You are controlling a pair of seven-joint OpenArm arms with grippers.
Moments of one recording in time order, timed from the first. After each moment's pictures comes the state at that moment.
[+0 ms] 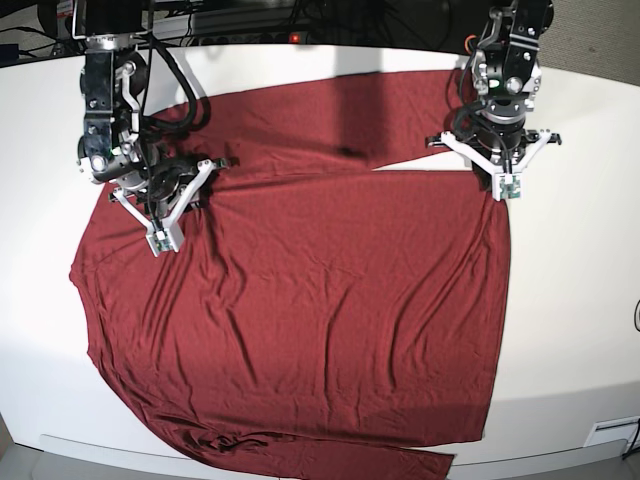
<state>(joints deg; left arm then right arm) 17.5 -7.9 7.5 89.9 -4.0 14.6 19.4 -4.7 13.8 6.6 87.5 14.2 30.2 -56.4</state>
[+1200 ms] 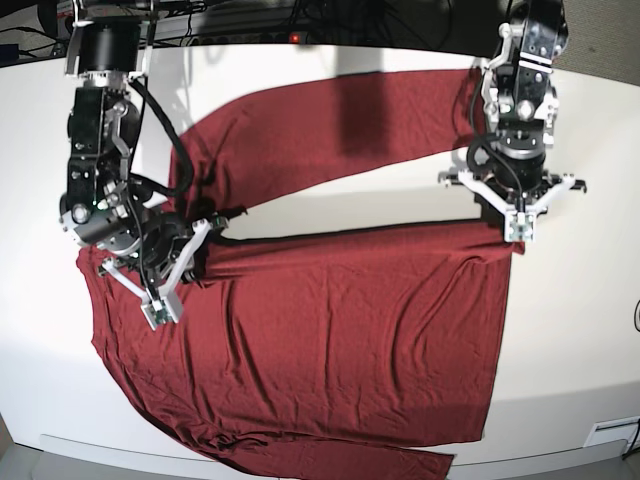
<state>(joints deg) 12.5 -10.1 7.5 95.8 4.6 14.4 20.6 5.5 13.5 6.7 95.8 14.1 28.0 -55.6</state>
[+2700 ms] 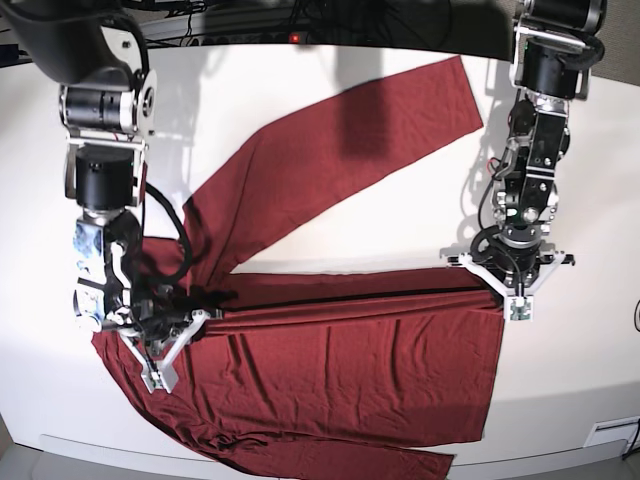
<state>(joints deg) -9.2 -10.0 7.5 70.2 -3.9 10.3 14.6 31.5 12.7 6.7 53.3 11.2 27.9 -44.4</state>
